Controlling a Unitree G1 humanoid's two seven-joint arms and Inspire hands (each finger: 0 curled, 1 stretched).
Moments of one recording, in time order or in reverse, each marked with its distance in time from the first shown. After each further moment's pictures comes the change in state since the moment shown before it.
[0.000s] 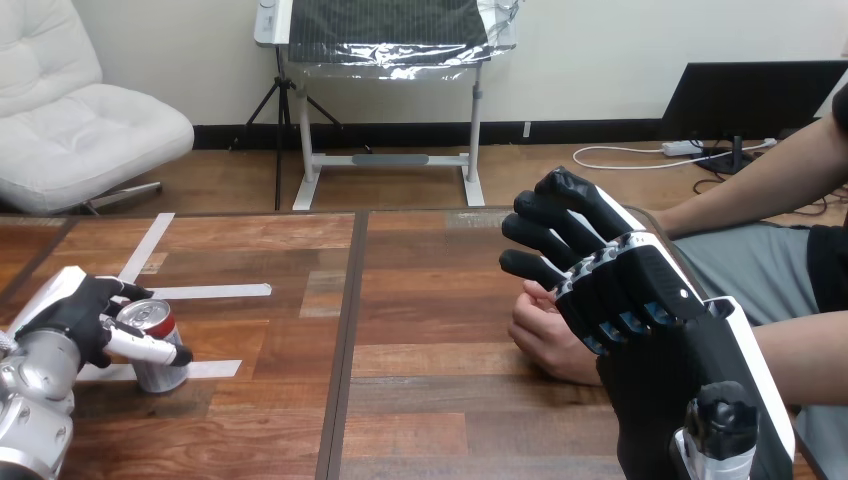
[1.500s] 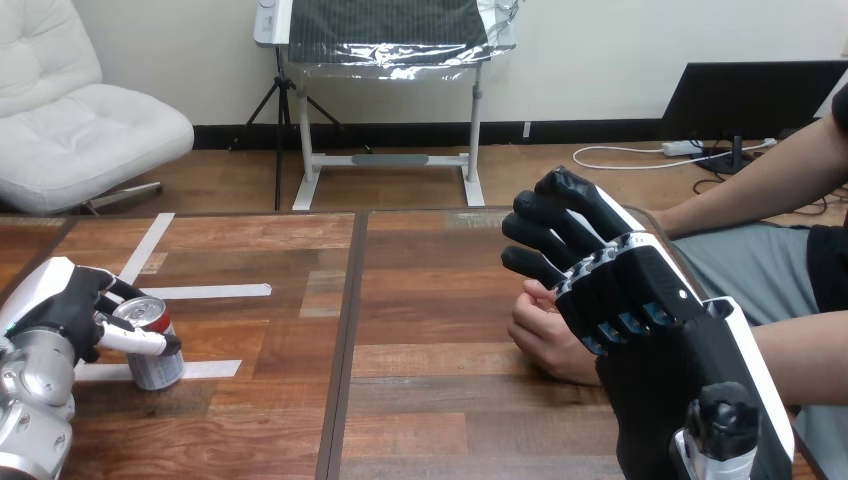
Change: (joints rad) left arm 0.009 0.000 -0.002 0.009 0.012 -0.029 0.096; right arm 0.001 0.000 0.000 0.000 -0.001 0.000 0.004
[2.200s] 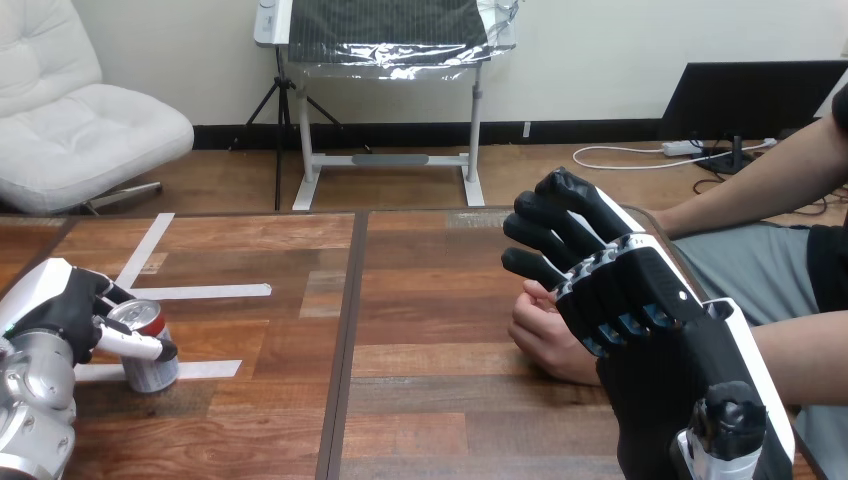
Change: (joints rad) left arm 0.000 -0.002 -0.012 0.009 0.032 0.009 0.023; right arm 0.005 0.000 -0.002 0.000 -0.001 0.000 0.000
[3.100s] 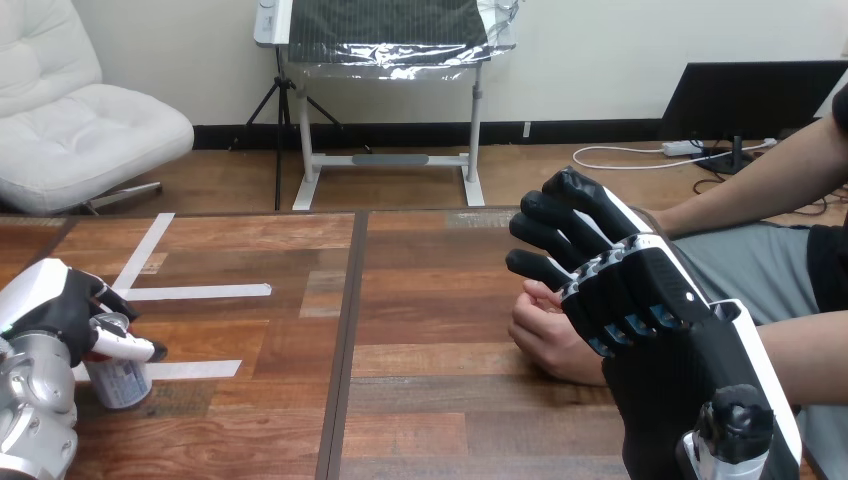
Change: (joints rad) left arm 0.000 -0.001 -0.012 0.011 0.040 0.009 0.042; right arm 0.004 0.000 -0.009 0.000 0.001 -0.011 0.002
